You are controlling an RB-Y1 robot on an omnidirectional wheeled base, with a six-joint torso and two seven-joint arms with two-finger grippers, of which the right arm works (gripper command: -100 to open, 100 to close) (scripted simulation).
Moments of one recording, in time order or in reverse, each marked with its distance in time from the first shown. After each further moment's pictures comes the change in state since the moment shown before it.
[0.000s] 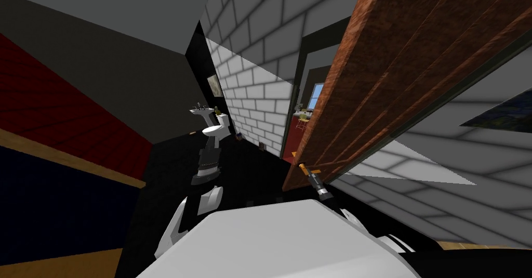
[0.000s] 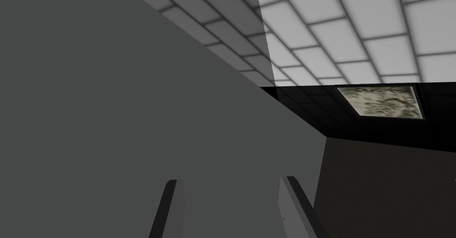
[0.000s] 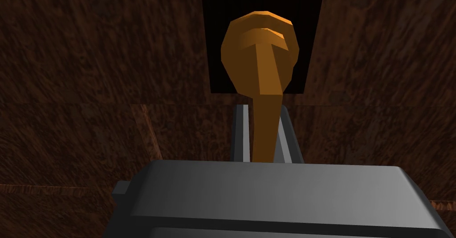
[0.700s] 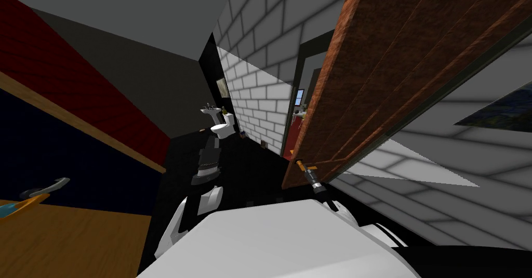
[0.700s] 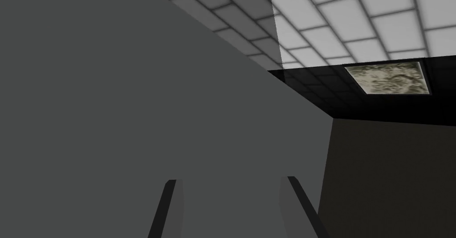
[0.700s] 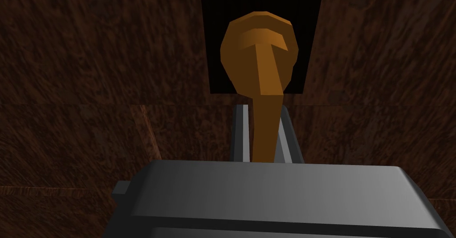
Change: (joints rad) arm -0.074 0.033 -0.023 0.021 0.014 0.061 0.027
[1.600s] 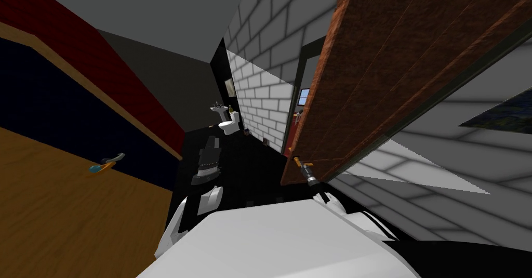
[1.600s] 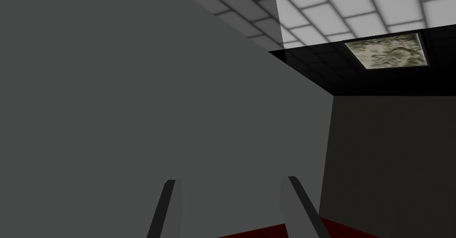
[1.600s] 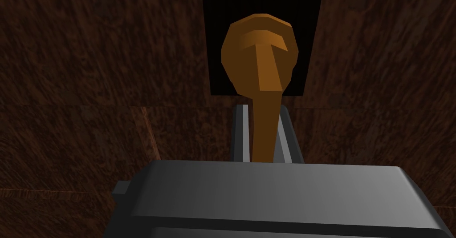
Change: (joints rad) arm -0.094 0.034 -0.024 0.041 0.018 0.059 0.022
